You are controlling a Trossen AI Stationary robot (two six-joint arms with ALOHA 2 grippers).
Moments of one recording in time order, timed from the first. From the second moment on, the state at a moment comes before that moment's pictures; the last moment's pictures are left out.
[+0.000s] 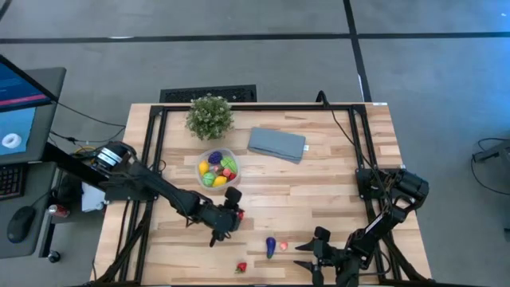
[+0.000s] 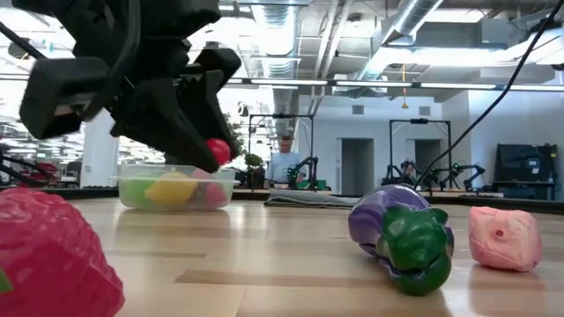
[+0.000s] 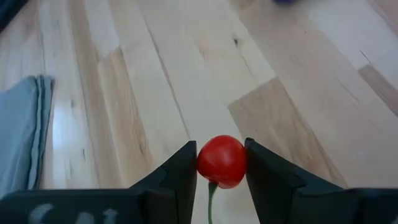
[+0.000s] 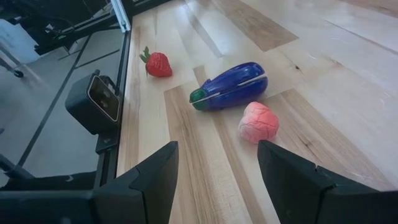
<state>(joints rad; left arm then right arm) -0.47 1.71 0.91 -0.08 -0.41 0.22 1.05 1.96 0.83 0.35 0.94 0.99</state>
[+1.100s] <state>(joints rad) -0.37 1.45 0.82 -0.73 -0.69 -0.05 1.05 1.96 0.83 0.36 0.94 0.99</state>
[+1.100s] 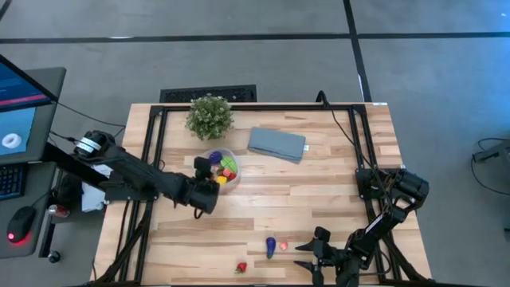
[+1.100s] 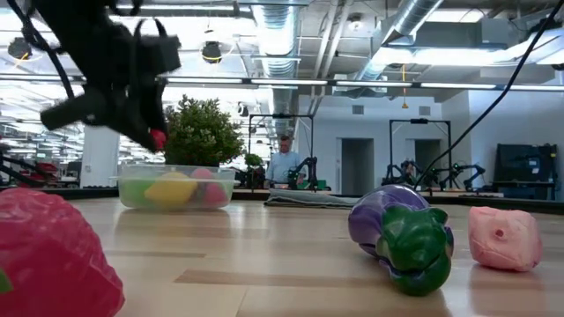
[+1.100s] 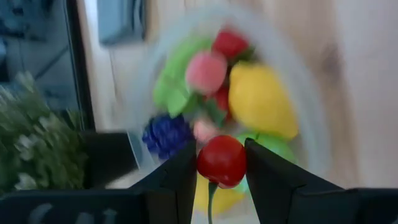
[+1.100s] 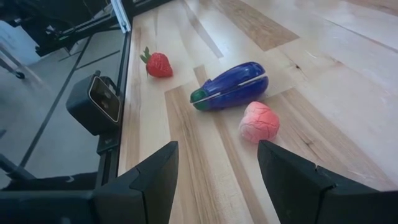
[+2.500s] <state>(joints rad) -0.27 1.25 0.66 -0.46 -0.62 0.04 1.05 1.96 0.83 0.35 0.94 1.00</state>
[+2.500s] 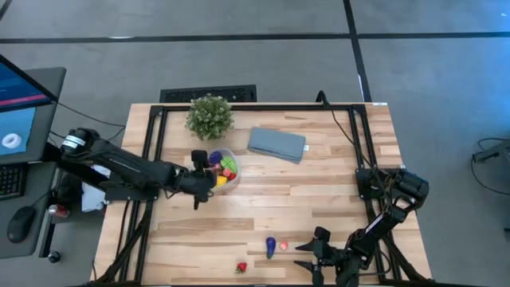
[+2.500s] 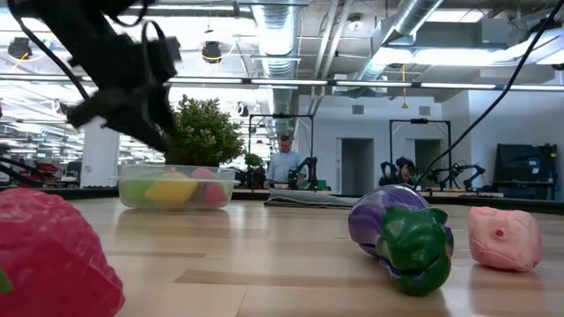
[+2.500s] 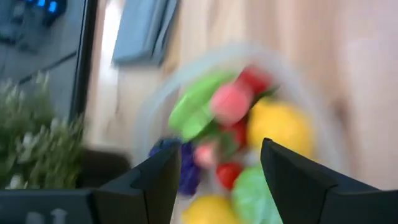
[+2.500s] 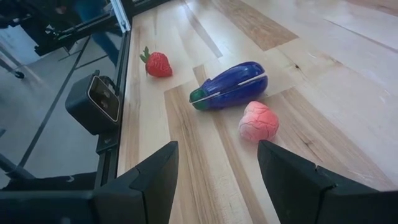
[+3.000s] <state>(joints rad) -0.55 1.27 0.67 -0.03 -0.32 0.08 1.05 1.96 0.83 0.35 0.94 1.00</state>
